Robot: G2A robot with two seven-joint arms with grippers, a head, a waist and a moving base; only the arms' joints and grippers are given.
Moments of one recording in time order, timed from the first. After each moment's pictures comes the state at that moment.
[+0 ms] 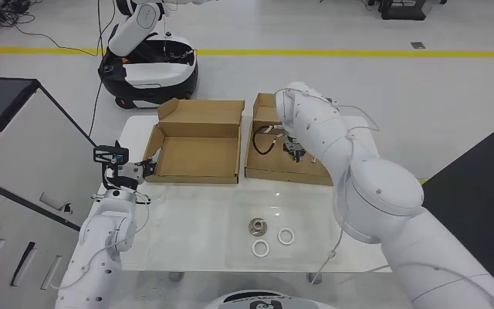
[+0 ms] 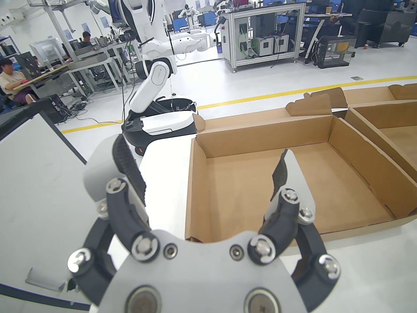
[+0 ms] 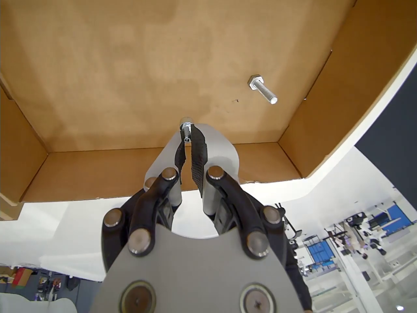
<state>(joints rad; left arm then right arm) 1.73 -1.15 -1.60 -1.80 1.33 0.00 0.00 -0.25 -1.72 0.18 -0.13 -0.34 0.41 1.41</state>
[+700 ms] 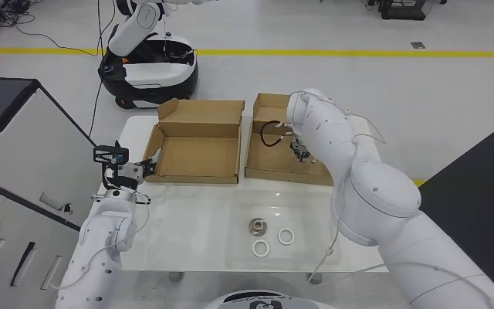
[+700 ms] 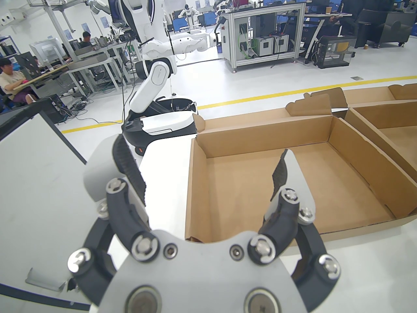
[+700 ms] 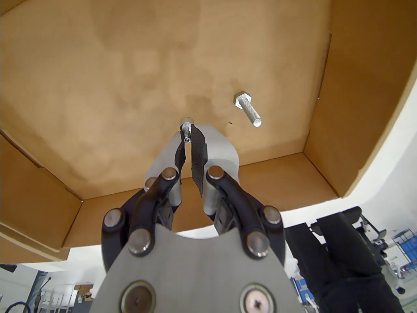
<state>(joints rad) 1.73 -1.15 -1.60 -1.80 1.33 0.00 0.00 -0.28 -1.72 0.26 -0.01 -0.25 0.59 1.23</state>
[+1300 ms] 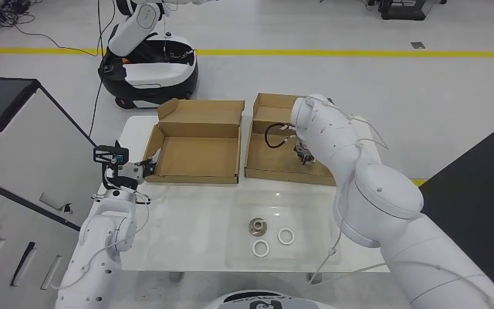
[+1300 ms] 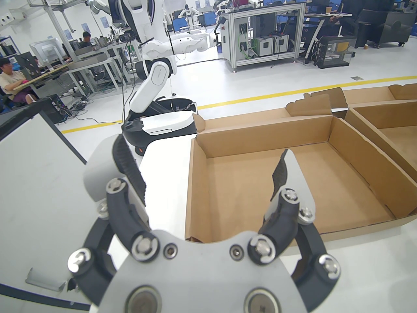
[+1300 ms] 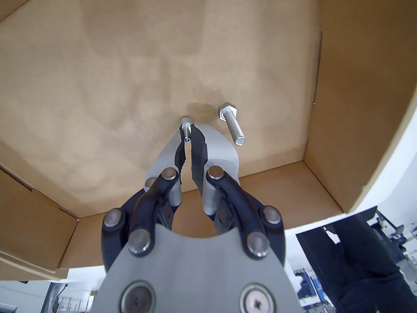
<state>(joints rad) 1.73 -1.15 -1.60 -1.80 1.33 0.00 0.00 -0.31 -1.70 0.29 -0.03 -0.24 0.63 1.19</state>
